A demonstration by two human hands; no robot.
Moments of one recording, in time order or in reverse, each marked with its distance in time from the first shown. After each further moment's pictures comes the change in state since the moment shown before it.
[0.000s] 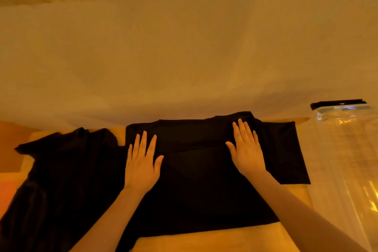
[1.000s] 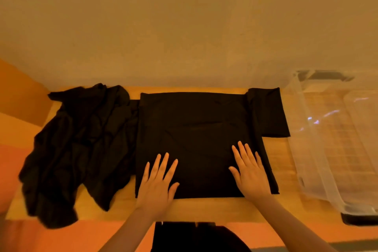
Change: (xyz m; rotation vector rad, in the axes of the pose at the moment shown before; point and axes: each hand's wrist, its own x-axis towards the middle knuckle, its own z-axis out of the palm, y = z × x) left_hand -0.208 0.050 0.056 0.082 -0.057 0.114; right_hand -0.186 0.035 0.080 -0.034 0.049 -0.079
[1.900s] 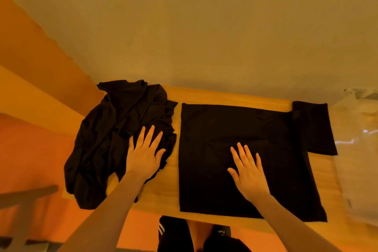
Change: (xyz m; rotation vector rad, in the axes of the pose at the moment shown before) left_hand 0.025 -0.162 -0.043 0.071 -0.034 -0.235; right_hand 0.032 -0.113 -0.004 -0.082 -0.144 -0.100
